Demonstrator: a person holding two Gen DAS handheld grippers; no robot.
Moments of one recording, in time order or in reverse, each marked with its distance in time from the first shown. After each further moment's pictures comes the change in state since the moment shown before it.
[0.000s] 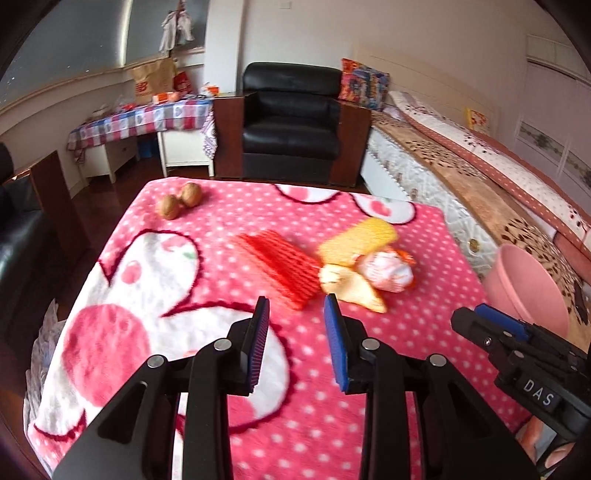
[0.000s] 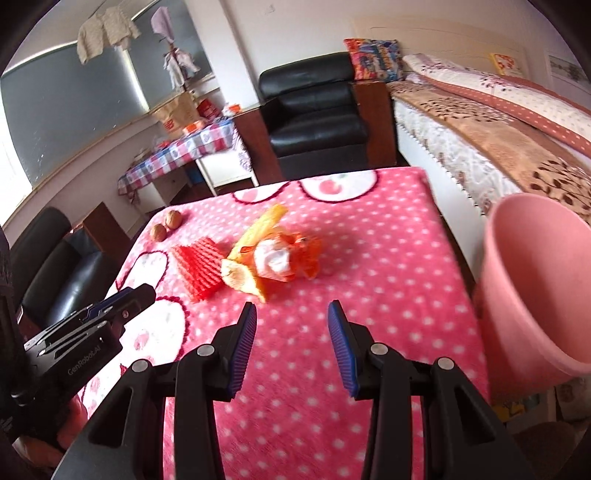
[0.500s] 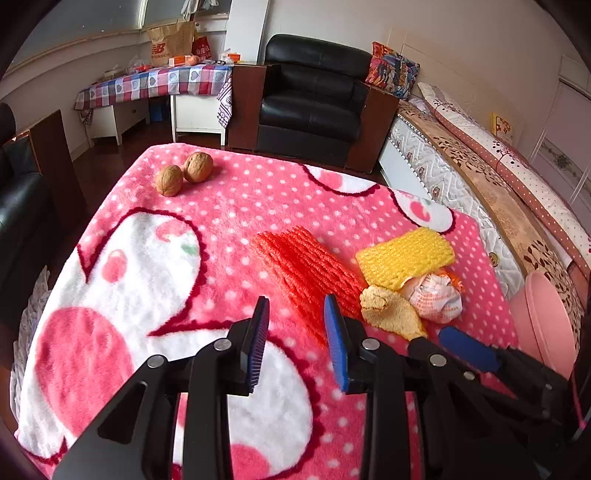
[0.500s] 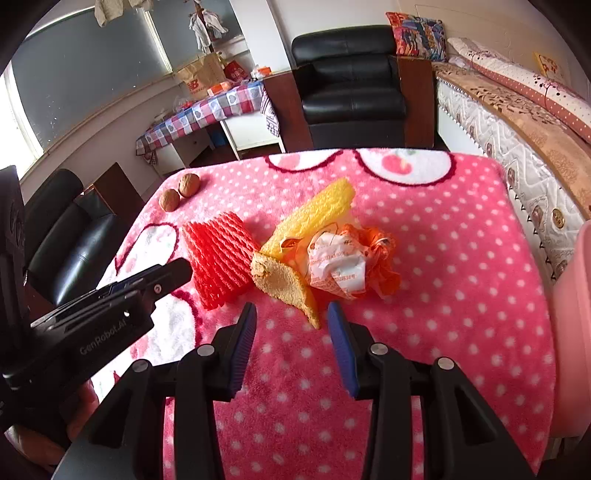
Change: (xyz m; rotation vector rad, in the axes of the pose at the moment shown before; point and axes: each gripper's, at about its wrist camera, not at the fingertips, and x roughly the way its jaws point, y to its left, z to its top) left arm 0.058 0.024 0.021 -0.112 0.104 -0.003; right arm 0.078 0.032 0.017 -0.080 0.134 0.069
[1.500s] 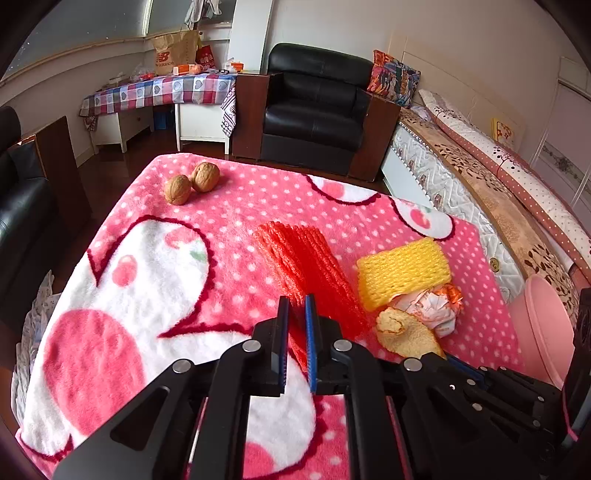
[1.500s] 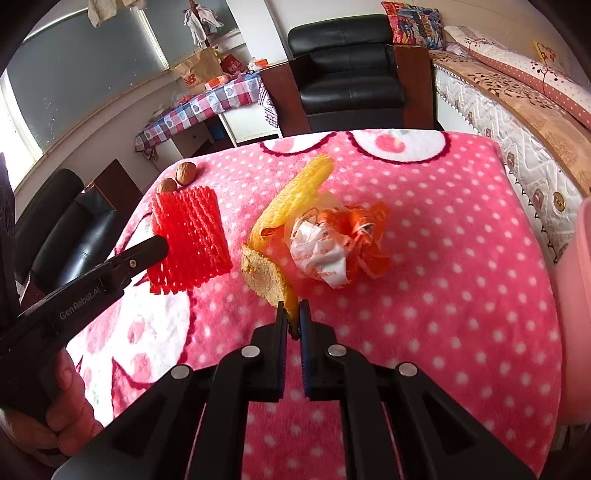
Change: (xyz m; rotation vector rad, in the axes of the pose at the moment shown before) left arm -0.016 0.001 -0.003 0.006 -0.042 0.016; right arm -0.002 -0.010 -0.011 0.027 0.024 0.014
